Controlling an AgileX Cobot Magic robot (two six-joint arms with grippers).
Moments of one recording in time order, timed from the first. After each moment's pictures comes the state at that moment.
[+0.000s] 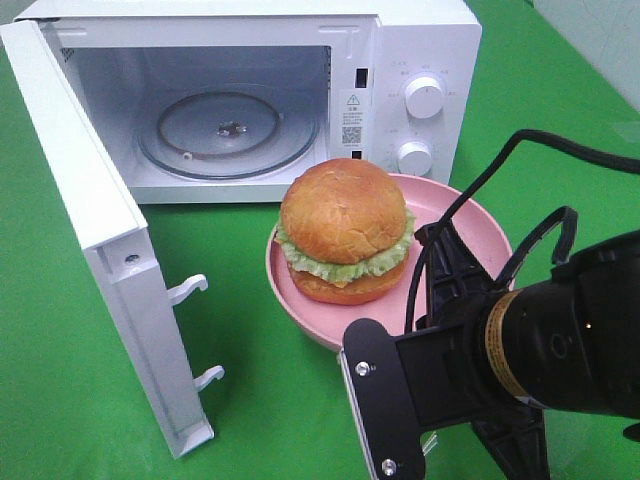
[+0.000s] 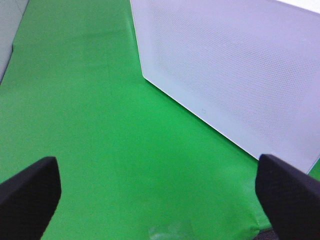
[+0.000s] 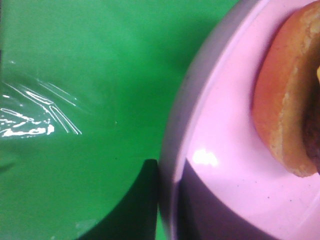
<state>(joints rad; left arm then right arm) -0.07 -0.01 -0.50 -0.09 1.05 0.16 1.08 1.42 -0.59 -0.84 0.51 -0.17</state>
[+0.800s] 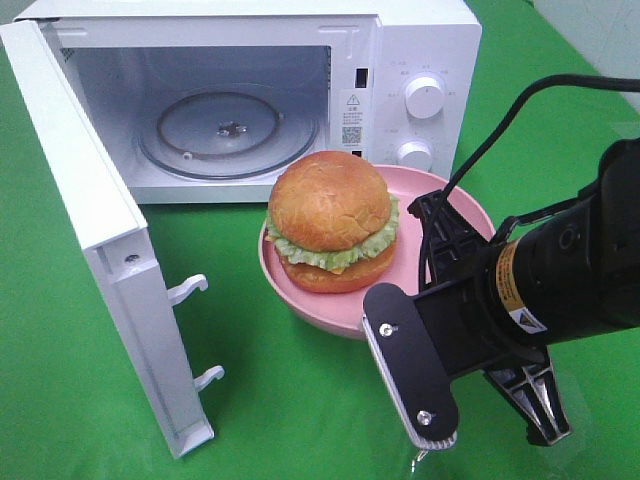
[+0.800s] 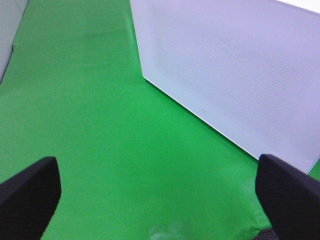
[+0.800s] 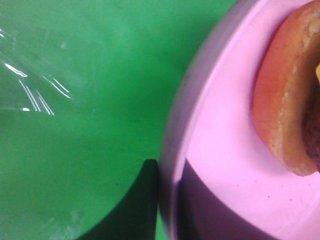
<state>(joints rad) -0.07 -0.01 -0.50 -0.09 1.05 0.16 0.88 1.42 -0.64 -0.60 0.42 -0.67</state>
